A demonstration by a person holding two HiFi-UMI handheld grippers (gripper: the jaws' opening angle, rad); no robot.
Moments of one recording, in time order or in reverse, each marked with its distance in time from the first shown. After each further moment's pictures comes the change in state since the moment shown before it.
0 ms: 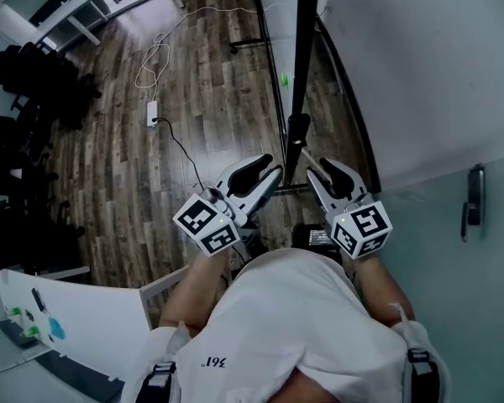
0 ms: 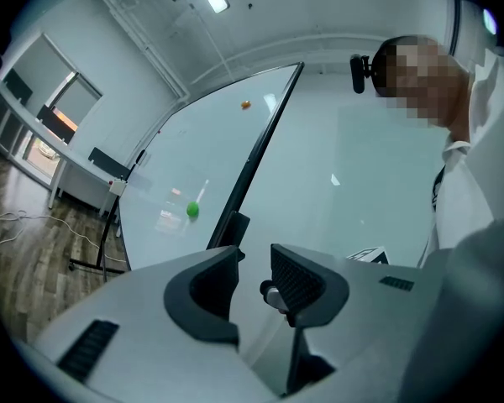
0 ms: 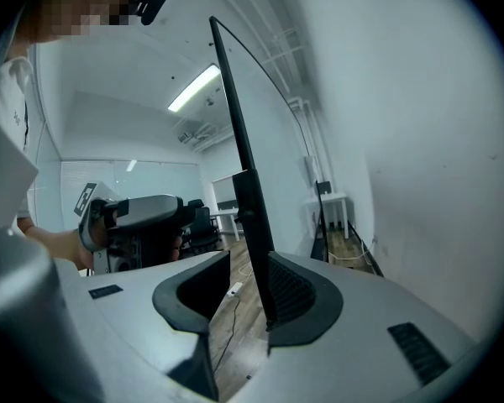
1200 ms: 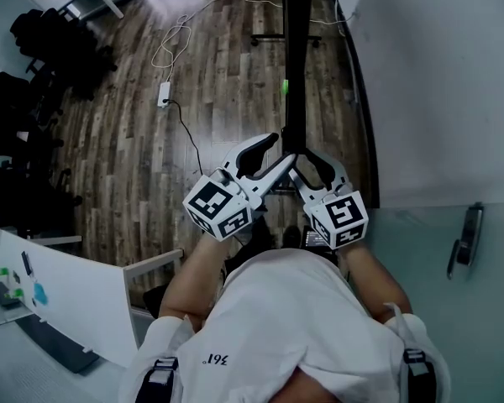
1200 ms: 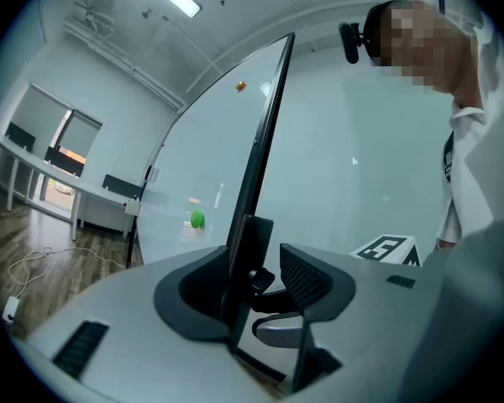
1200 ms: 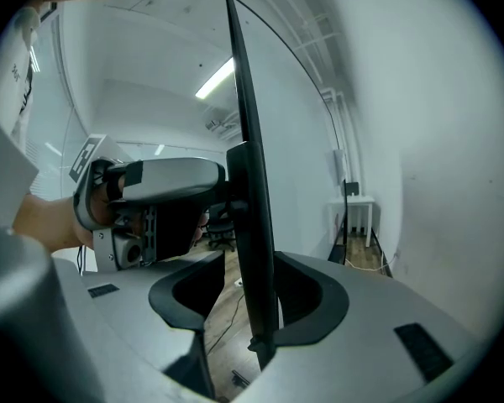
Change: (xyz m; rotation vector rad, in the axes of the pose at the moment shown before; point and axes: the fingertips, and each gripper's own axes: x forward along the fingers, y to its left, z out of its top) left arm 0.060 0.021 0.003 0.166 0.023 0.134; right arm 0.057 -0.008 -0.003 -0.148 0.066 0.156
